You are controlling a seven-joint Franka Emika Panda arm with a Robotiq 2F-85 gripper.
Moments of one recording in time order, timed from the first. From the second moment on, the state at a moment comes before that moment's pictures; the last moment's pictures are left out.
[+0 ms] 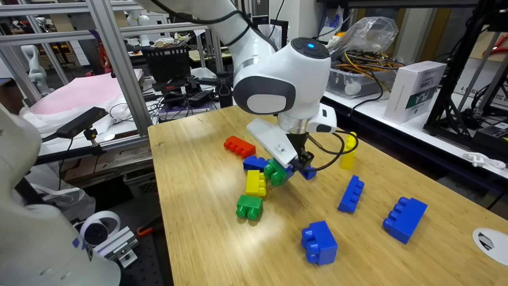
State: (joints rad) arm -0.22 0.19 0.11 -2.30 0.51 2.54 -0.61
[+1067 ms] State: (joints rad) arm -0.23 0.20 -0.04 -2.28 0.86 2.17 -1.03
